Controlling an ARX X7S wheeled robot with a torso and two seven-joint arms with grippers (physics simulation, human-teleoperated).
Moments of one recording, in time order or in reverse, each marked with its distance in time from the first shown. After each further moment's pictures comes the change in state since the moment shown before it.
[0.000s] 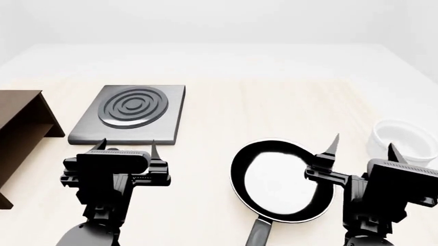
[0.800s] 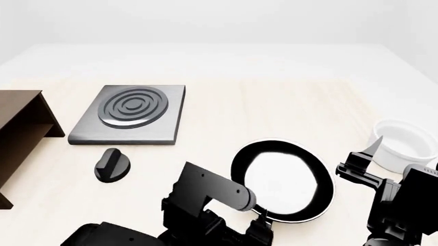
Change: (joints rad) left arm -0.357 0.019 0.234 0.081 -1.535 -0.599 -0.926; right arm -0.017 -0.004 0.090 -0.023 -0.040 0.003 0.128
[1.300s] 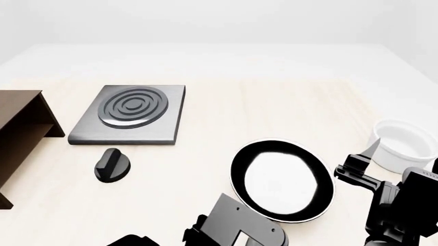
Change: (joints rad) left arm 0.026 0.042 0.190 -0.078 -0.192 0.022 -0.181; right arm -0.017 -0.001 0.001 0.016 0.026 -0.035 0.004
